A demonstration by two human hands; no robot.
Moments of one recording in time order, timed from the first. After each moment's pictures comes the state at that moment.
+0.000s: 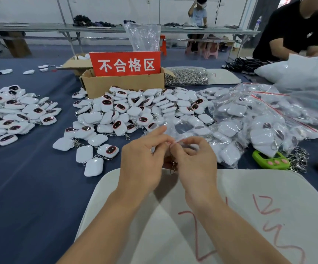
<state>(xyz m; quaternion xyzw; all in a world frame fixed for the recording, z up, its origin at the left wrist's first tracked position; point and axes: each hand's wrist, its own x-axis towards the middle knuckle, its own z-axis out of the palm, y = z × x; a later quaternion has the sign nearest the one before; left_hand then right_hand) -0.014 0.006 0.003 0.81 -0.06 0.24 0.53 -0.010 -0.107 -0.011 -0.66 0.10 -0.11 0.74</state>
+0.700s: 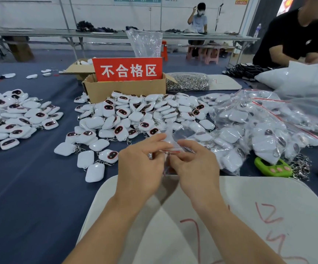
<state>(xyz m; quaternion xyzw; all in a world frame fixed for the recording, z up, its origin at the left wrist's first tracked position) -0.012 0.009 0.005 0.80 -0.04 0.27 0.53 -0.006 -0.115 -0.010 -0.74 0.05 -0.08 0.66</state>
